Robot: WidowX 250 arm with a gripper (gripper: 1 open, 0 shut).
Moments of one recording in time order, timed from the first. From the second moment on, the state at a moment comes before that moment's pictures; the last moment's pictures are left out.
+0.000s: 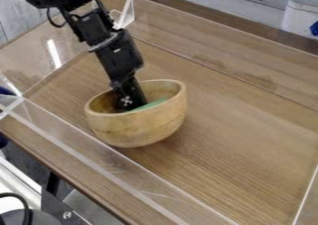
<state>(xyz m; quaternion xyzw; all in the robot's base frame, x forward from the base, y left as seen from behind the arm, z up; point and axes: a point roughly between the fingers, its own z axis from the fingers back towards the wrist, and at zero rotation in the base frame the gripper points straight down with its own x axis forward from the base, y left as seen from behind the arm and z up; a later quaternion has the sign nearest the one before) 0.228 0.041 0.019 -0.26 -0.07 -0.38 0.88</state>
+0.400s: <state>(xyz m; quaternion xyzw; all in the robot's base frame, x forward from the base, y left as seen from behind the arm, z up) 0.236 0.022 0.018 -0.27 -0.06 -0.38 0.88</state>
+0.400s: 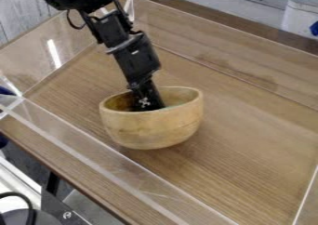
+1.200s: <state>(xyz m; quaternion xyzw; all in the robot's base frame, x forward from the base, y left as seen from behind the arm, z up) 0.248 0.007 0.016 -0.27 -0.03 -0.38 0.89</state>
